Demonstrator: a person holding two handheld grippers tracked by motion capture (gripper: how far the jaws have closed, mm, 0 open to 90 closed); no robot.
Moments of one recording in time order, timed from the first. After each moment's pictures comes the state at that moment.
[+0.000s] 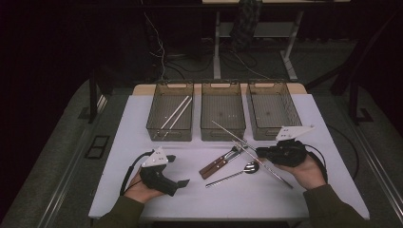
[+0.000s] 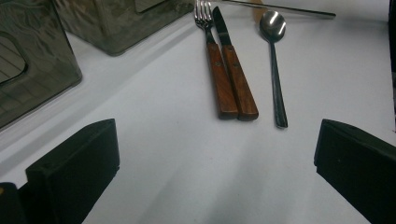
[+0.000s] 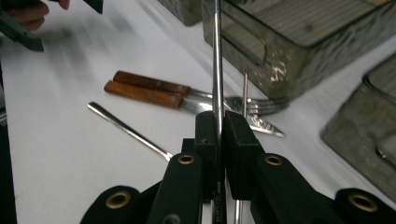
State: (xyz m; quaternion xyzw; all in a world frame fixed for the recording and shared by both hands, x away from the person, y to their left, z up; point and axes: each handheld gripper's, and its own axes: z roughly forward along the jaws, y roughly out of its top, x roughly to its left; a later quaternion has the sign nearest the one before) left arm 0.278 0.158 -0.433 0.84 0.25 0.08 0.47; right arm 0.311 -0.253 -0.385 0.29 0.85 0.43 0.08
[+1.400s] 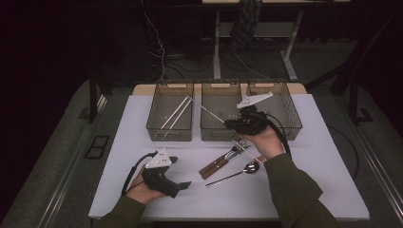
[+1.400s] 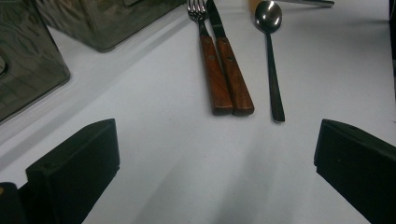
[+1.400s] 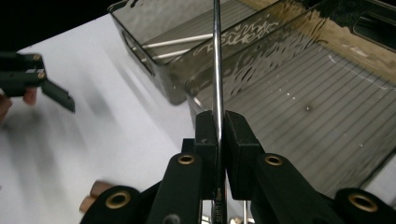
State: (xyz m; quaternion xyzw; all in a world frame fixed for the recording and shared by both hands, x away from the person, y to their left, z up) left arm 0.277 0.152 -0.436 0.85 0.24 0.08 0.46; right arm 0.382 -0.160 -0.344 0.33 0.84 0.42 0.10
